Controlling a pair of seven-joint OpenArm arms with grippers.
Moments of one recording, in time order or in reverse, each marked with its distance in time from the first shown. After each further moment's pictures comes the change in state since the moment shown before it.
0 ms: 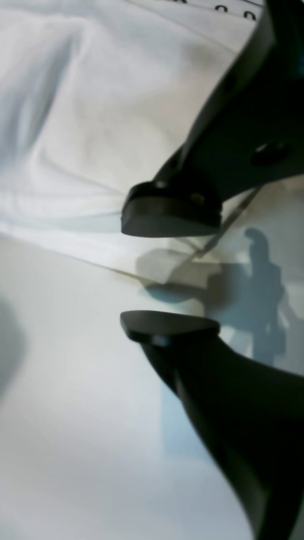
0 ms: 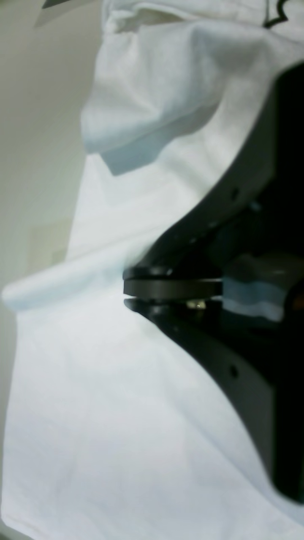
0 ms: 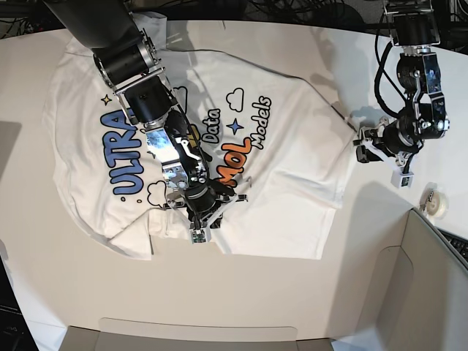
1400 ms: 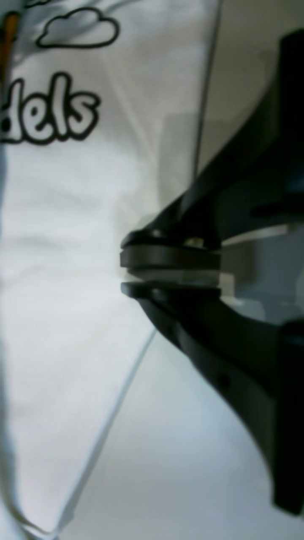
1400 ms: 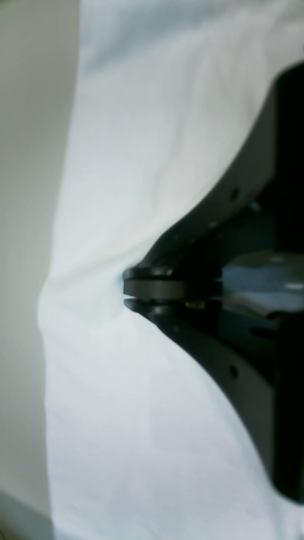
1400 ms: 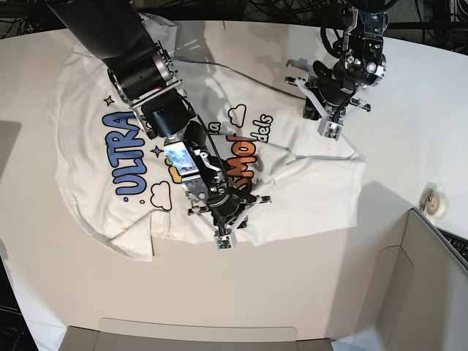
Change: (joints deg) left arm 21.4 10.5 14.3 19.5 20.2 0.0 -10.9; right arm 5.5 -4.7 -0.2 -8.0 1.1 2.8 -2.6
